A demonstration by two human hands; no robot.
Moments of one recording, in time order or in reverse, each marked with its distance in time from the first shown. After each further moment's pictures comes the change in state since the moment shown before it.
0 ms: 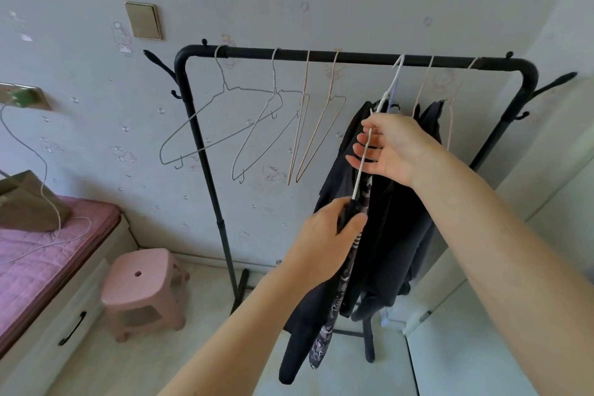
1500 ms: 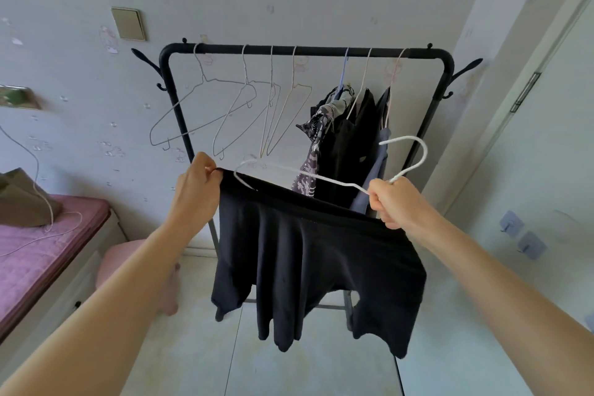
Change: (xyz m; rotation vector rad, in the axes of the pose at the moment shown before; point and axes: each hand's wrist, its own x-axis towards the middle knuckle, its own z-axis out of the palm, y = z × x) left_hand -0.073 -0.021 -0.082 0.180 0.479 -0.139; right_hand -0.153 0.079 -0.101 -0.673 0.042 -0.128
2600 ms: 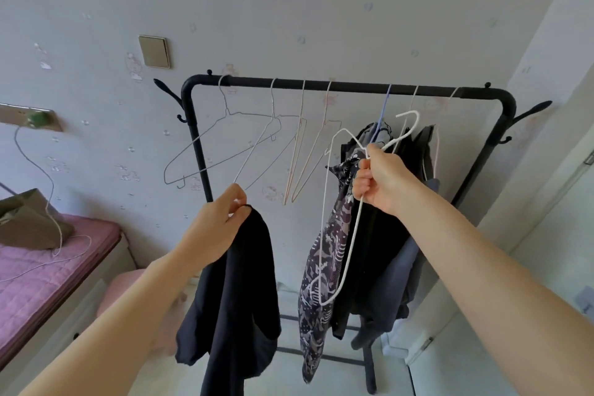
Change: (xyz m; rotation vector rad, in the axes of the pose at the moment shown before) left_hand 0.082 -0.032 0.003 0.077 -0.203 0.147; right_hand 0.166 -0.093 0.048 0.762 0.016 0.200
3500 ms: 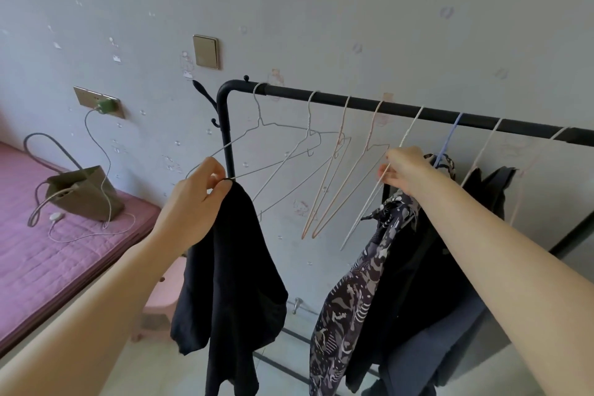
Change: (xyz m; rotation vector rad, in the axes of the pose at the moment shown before) left_hand 0.064 0.001 -0.028 0.080 0.397 -0.114; right_hand 0.183 -0.050 0.030 -0.464 0.018 -0.079
